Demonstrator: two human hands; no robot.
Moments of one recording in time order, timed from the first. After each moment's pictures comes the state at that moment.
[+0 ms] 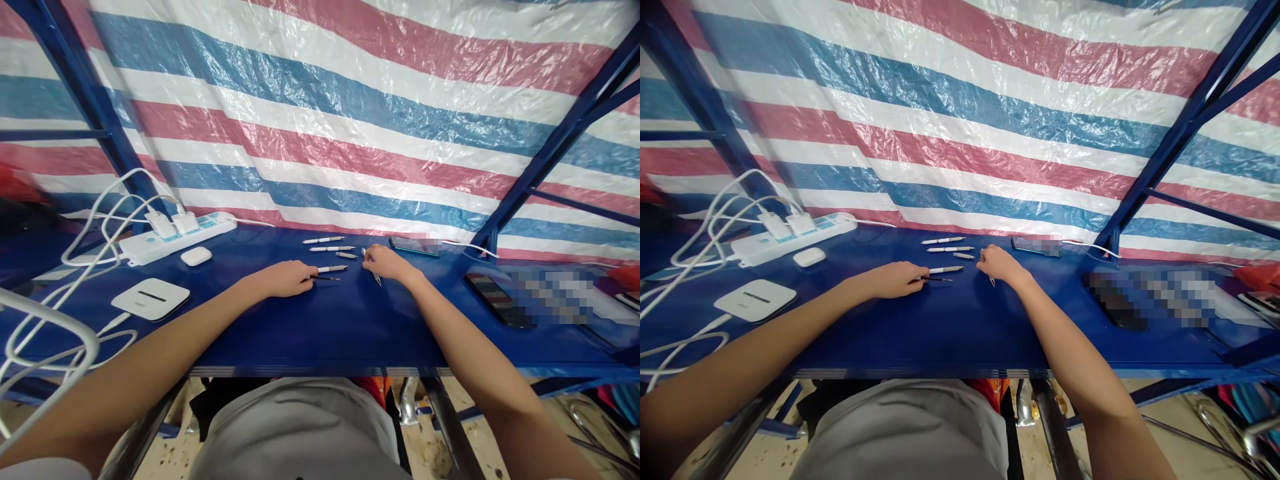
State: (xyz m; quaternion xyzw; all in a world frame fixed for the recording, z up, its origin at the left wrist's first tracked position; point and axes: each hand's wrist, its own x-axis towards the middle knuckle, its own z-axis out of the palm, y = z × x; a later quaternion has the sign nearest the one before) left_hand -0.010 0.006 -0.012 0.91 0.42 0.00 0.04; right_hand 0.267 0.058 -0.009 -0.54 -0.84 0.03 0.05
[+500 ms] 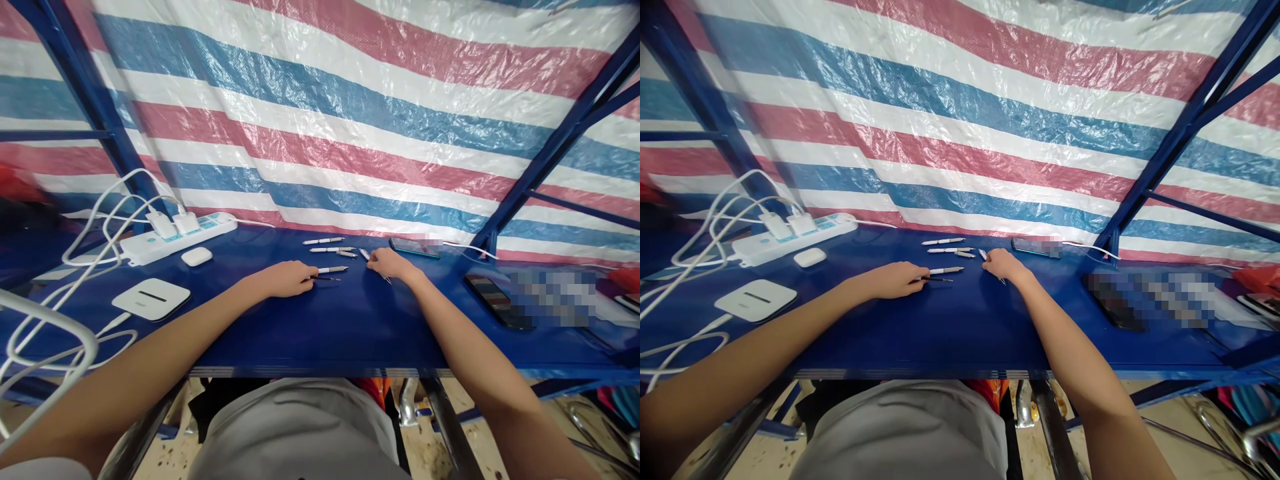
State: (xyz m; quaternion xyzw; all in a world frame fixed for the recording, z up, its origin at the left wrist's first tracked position) left_hand -0.009 0.005 -0.011 0.91 0.42 0.00 0.04; right_hand 0.276 0.066 -0.012 -0.59 -0.80 0.07 -0.01
